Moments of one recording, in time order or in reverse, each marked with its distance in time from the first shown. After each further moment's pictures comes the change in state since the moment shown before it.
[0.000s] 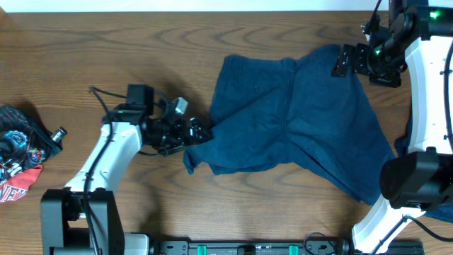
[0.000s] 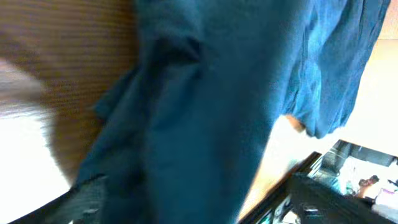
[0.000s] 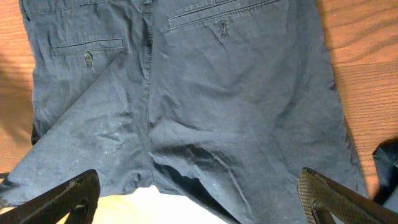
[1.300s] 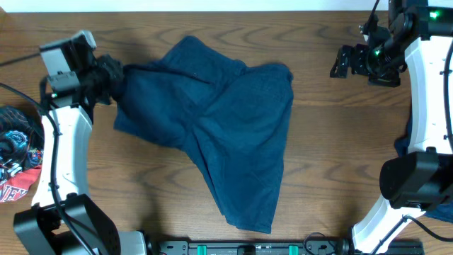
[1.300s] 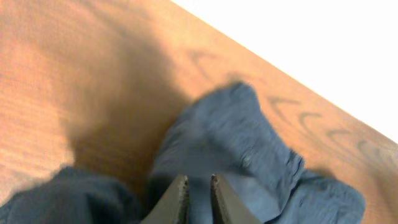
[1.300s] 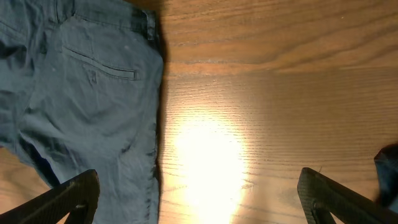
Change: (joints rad) left arm 0.343 0.005 0.319 0.349 -0.376 -0.163; right arm 0.000 0.000 0.000 -0.006 -0.015 -0.034
